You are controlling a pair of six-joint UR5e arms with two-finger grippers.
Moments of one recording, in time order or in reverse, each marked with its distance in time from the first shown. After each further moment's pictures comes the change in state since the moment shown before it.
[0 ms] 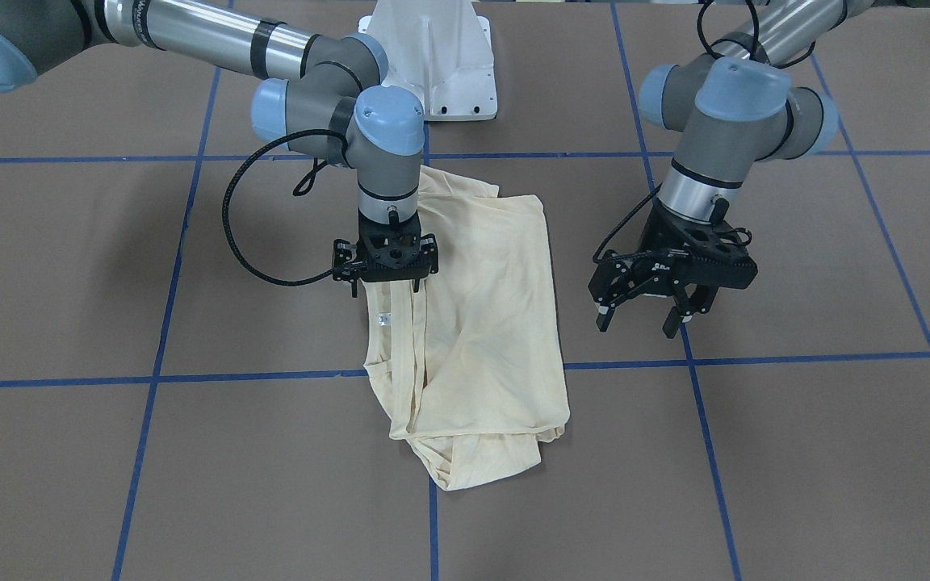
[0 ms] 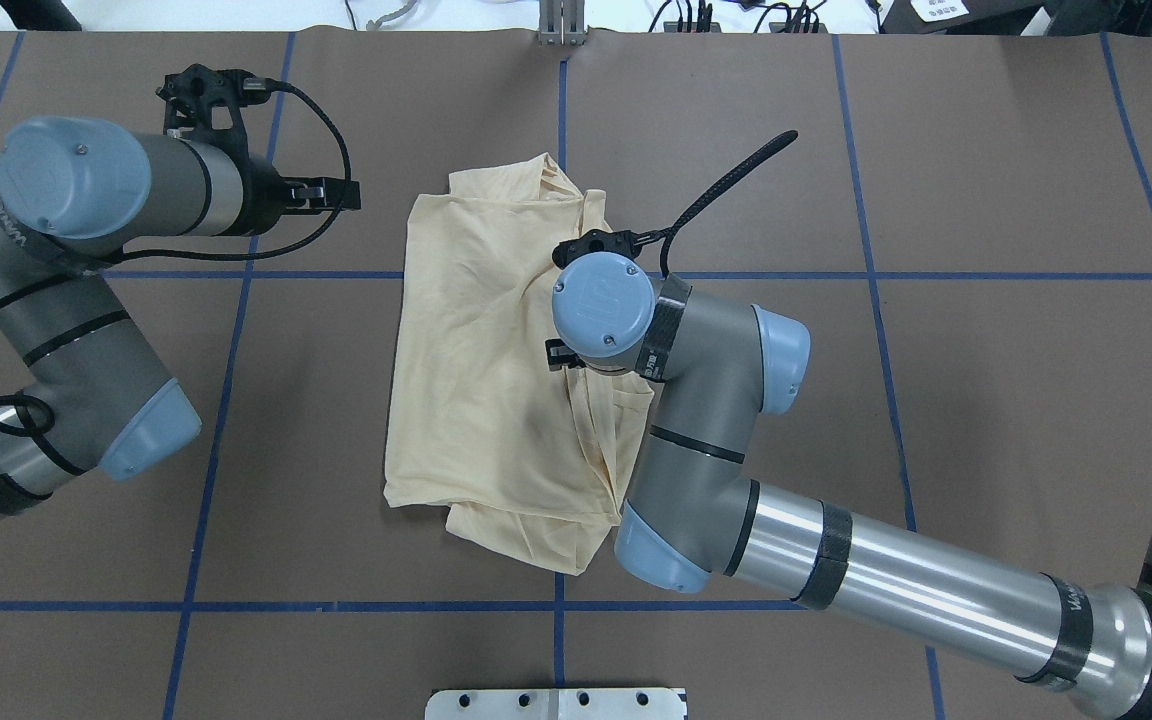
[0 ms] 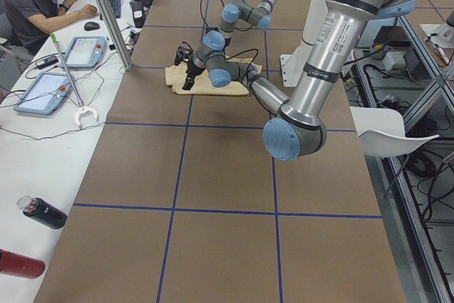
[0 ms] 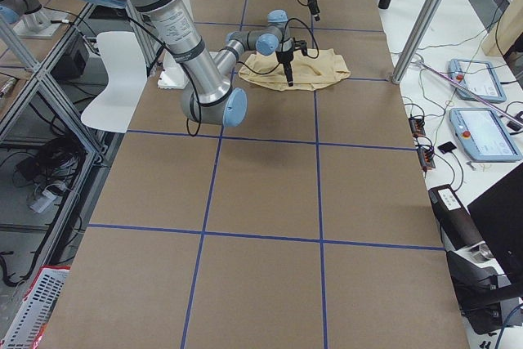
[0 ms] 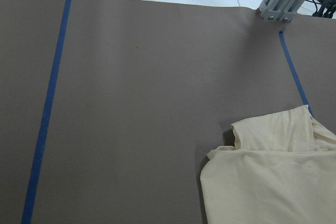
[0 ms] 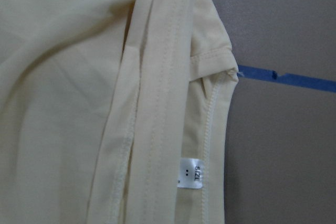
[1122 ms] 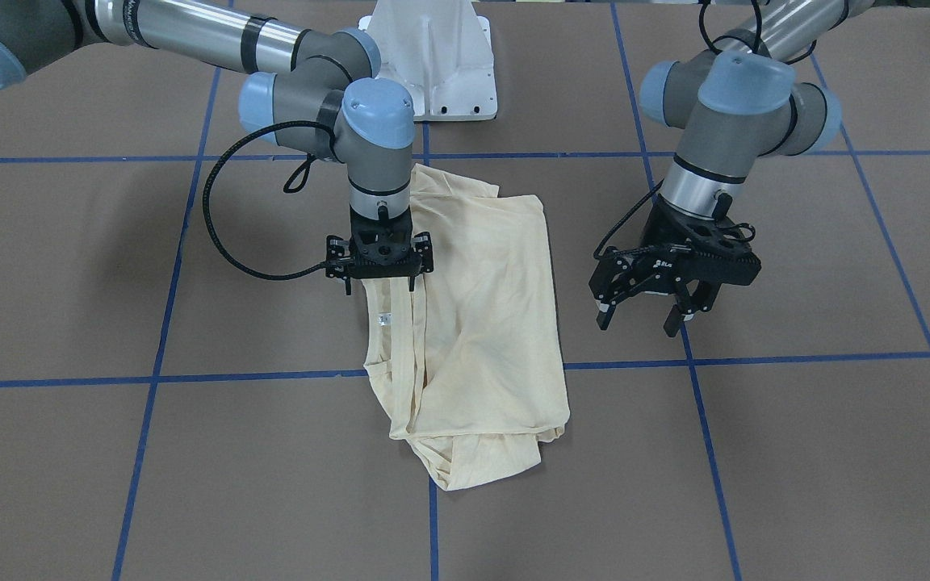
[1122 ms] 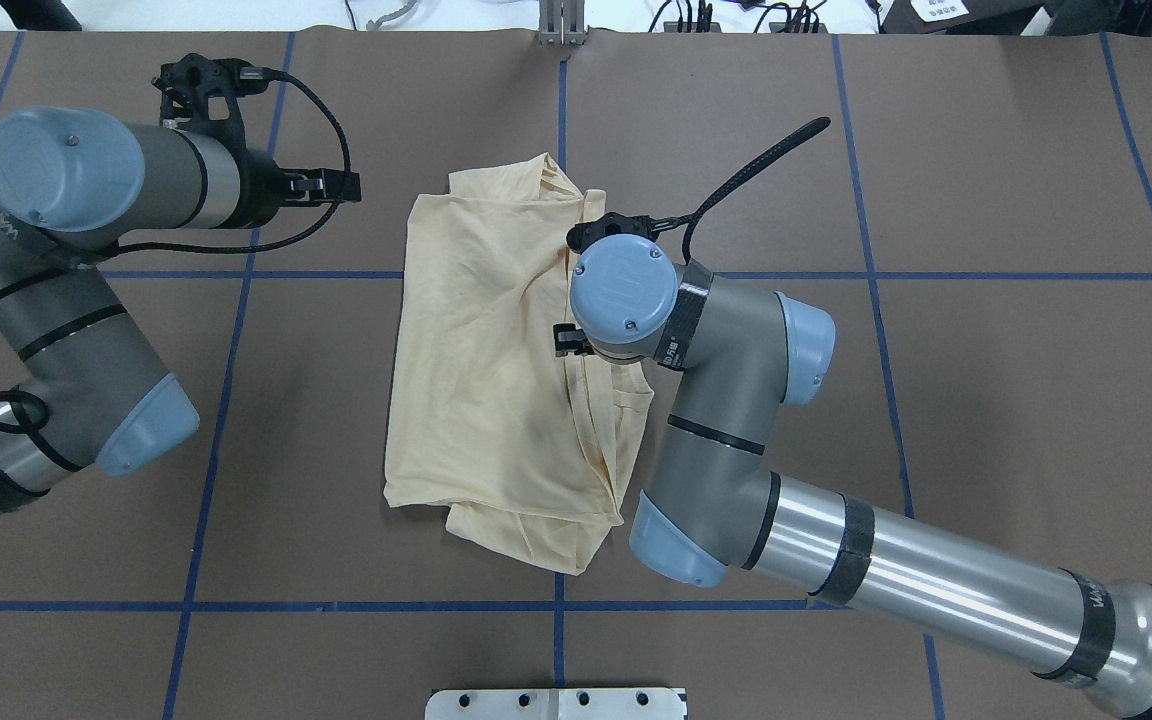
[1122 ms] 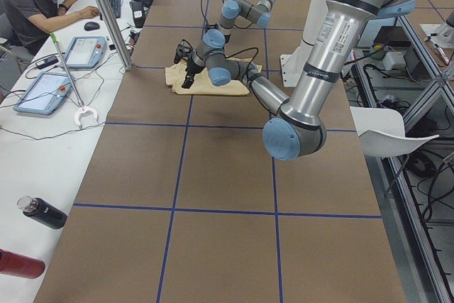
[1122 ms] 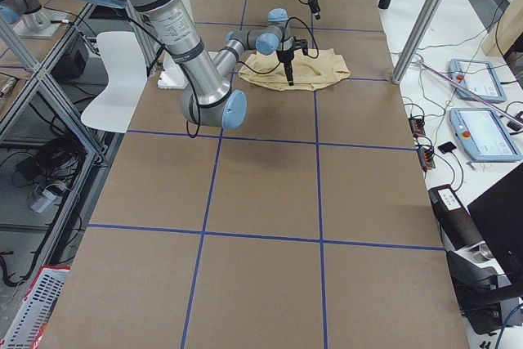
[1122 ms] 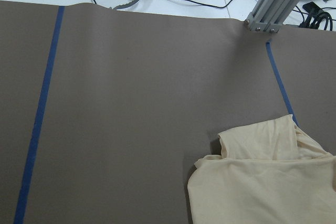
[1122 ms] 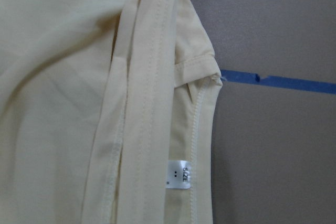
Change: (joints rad) left arm -0.005 0.000 -0.010 0.005 -0.001 0.003; right arm 0.009 -0.017 0.037 -0.005 0.005 0.030
